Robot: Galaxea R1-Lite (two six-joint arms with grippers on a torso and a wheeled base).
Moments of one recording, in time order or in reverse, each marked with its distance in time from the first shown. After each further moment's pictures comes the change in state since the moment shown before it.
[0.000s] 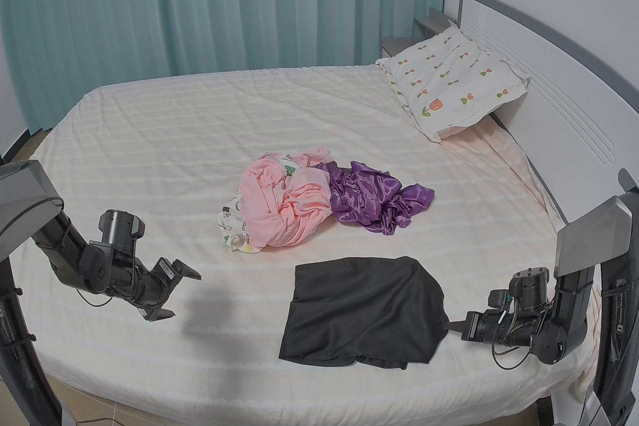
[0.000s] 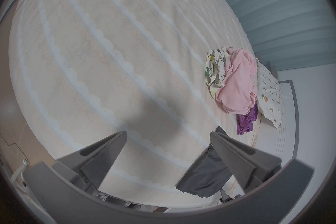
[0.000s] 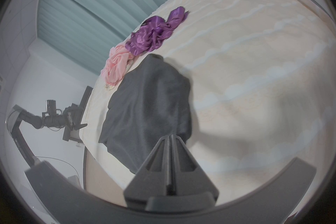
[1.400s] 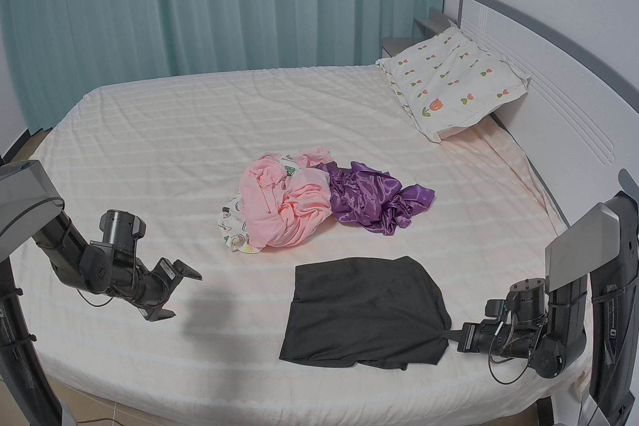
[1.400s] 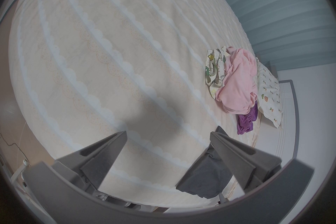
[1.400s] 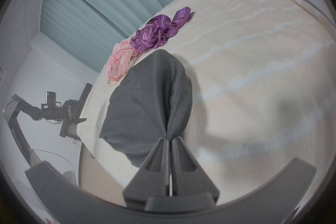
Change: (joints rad) left arm 0.000 0.001 0.000 0.000 0.001 0.000; right arm 0.044 0.023 0.116 -0.160 -0.034 -0.001
